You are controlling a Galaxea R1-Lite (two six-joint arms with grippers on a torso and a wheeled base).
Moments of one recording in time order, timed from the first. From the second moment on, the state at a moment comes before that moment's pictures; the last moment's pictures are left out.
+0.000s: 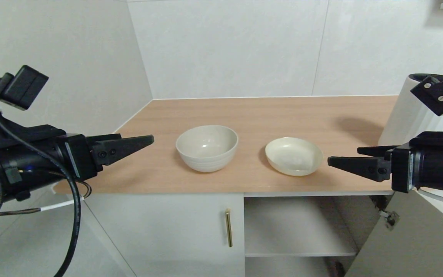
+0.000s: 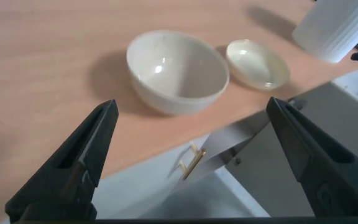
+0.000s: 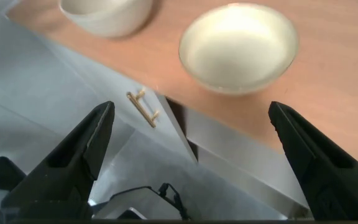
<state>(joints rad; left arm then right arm) -0.25 1.27 -0.79 -0.30 -0.34 -0.20 0.50 1.30 -0.89 -0.11 0.14 0.13</state>
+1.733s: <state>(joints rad) -0.28 1.91 -1.43 0.20 -0.08 -0.45 0.44 1.73 -1.24 0.02 -0.10 0.31</state>
